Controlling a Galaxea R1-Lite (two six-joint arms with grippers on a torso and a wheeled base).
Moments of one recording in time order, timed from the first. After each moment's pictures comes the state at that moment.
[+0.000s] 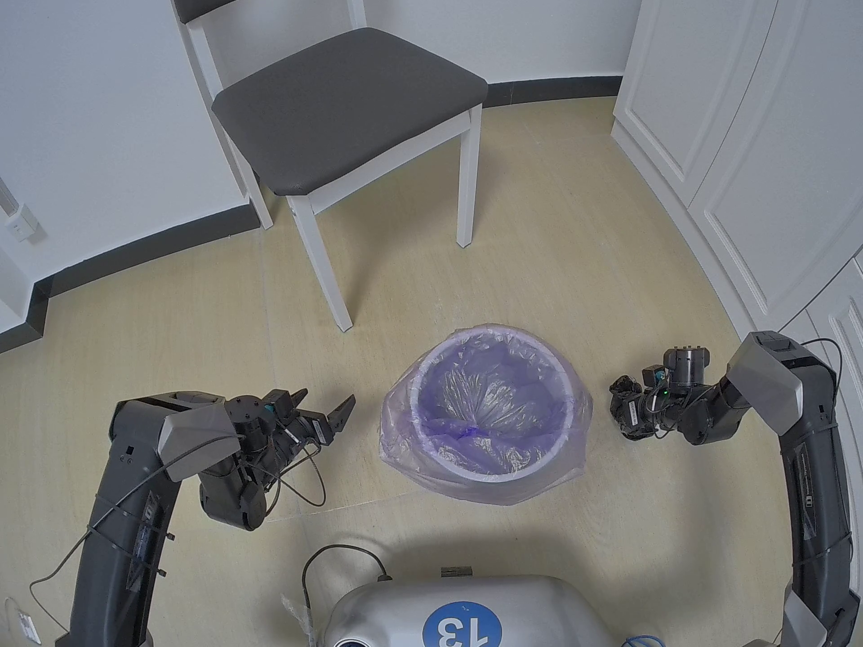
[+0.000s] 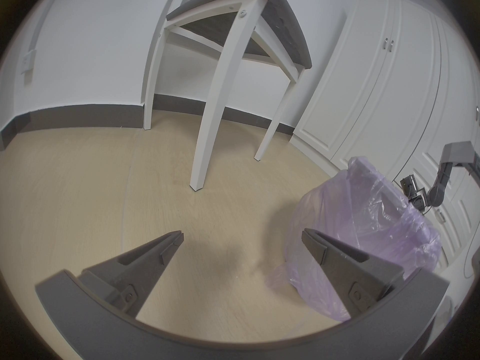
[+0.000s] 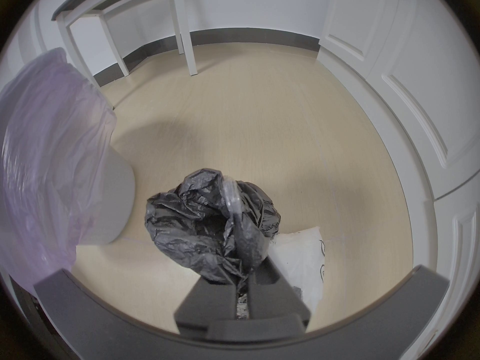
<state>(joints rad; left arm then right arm) -0.16 2.80 -1.14 -1.55 -0.27 -0.15 -0.01 2.72 -1.43 -0.69 0.12 -0.20</state>
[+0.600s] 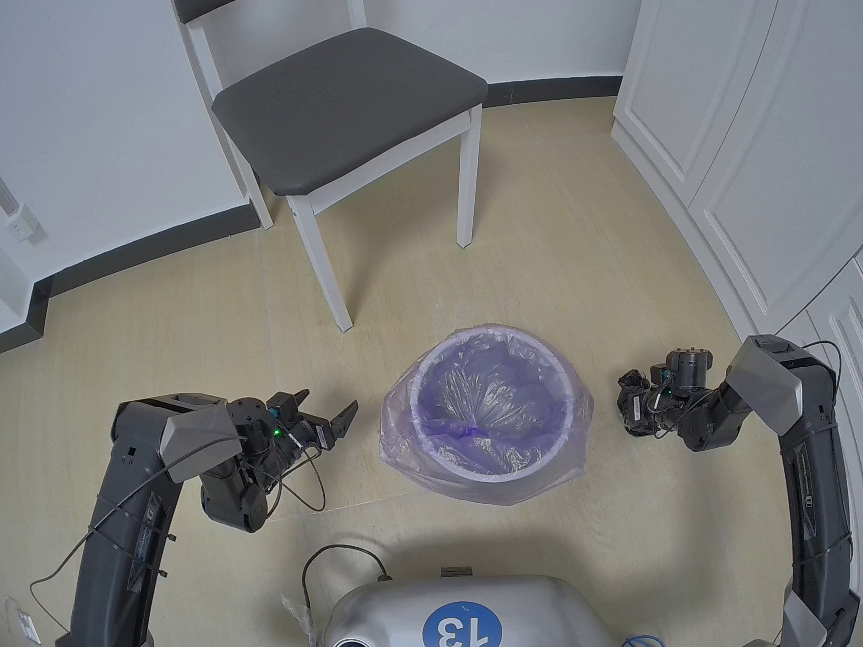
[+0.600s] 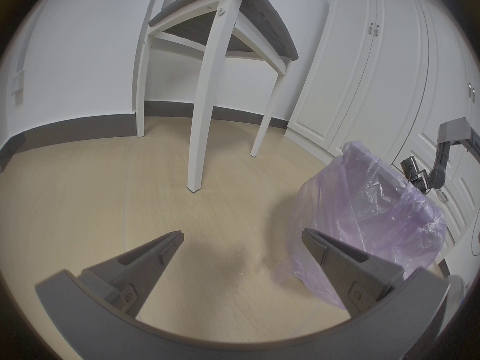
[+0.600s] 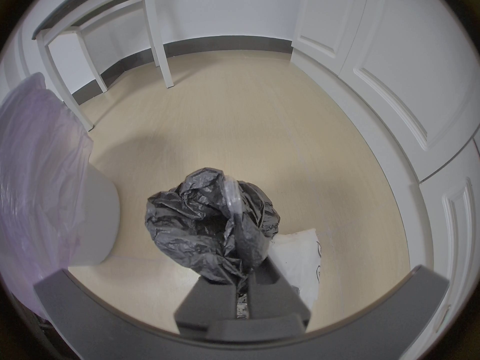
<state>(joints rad) -0.16 2.80 -1.14 -1.55 -0.28 -0.07 -0.01 2.72 -1.39 -0.82 0.03 -0.11</state>
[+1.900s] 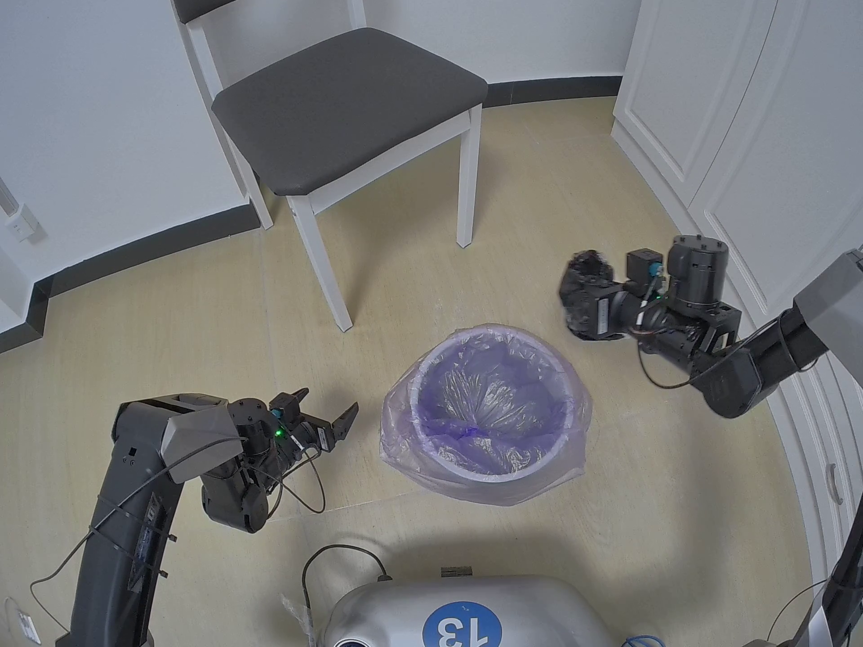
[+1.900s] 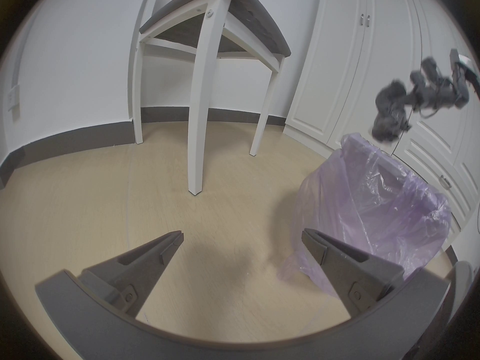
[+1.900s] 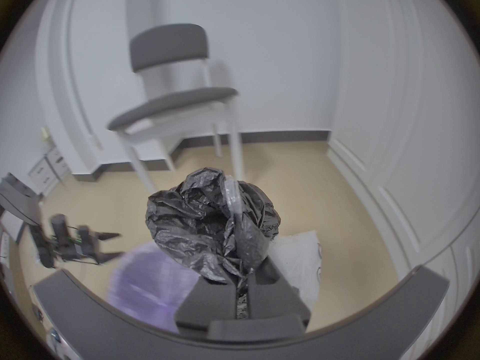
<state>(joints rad) -0.16 2.80 -1.14 -1.55 -0.26 0.01 0.39 2.06 -1.05 -0.88 -0.04 -0.05</state>
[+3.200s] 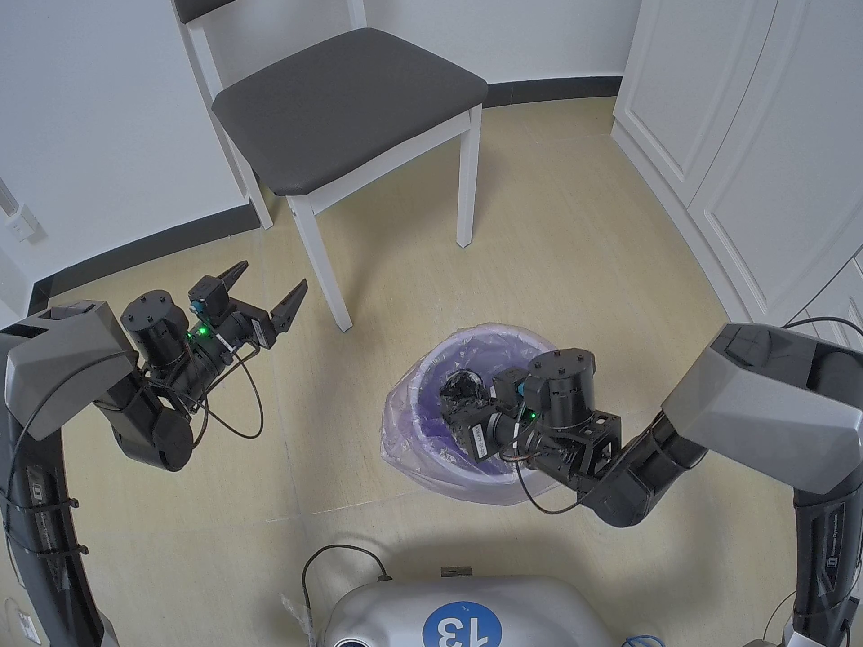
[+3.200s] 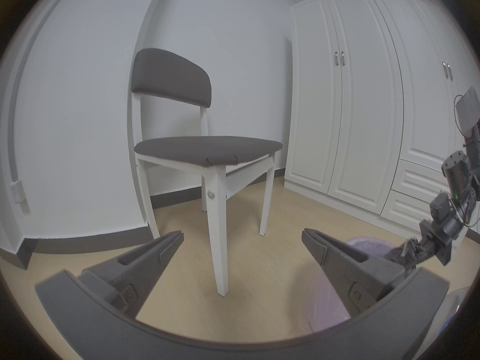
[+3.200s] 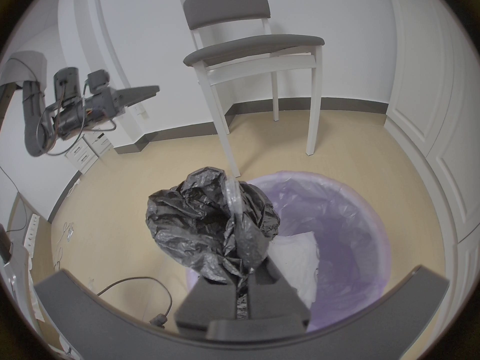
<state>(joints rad) -0.10 2.22 -0.88 -1.55 -0.31 0.09 0.67 2.32 -1.00 -0.97 -0.11 0.01</state>
